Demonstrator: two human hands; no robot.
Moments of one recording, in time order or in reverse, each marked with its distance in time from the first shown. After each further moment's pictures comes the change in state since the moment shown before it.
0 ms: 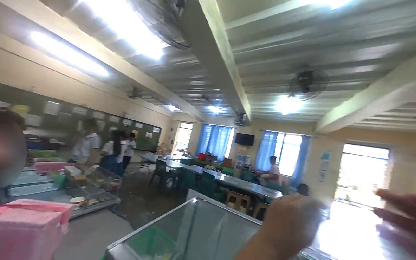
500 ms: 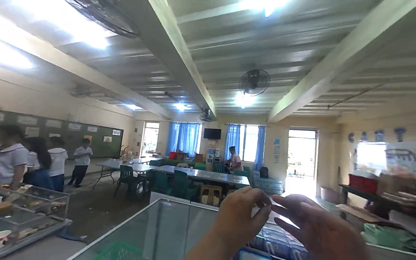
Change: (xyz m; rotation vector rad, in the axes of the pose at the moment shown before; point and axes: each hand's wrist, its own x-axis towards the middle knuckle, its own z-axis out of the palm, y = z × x) left_hand -0.006 0.014 0.003 -0.016 -0.199 -0.078; right_hand -0.019 0.067 0.010 0.181 0.133 0.151
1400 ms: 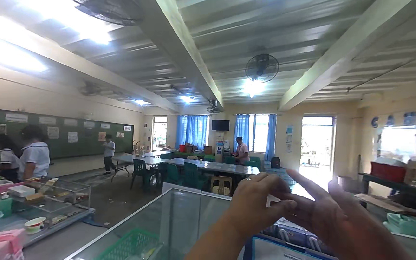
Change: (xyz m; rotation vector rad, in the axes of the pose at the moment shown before) left_hand 0.000 0.006 -0.001 -0.018 -0.055 -0.038; right_hand -0.001 0.001 0.007 -0.158 -0.169 0.053
